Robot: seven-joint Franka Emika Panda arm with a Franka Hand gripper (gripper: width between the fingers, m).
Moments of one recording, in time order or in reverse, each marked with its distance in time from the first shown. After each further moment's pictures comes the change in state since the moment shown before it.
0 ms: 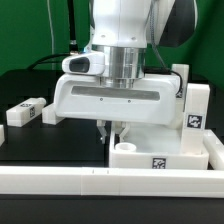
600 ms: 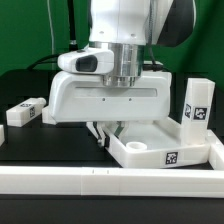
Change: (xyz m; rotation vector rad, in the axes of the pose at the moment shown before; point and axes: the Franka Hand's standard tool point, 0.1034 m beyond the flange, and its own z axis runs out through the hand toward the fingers) arm 0.018 0.007 -0.004 -0.018 0.028 -0.385
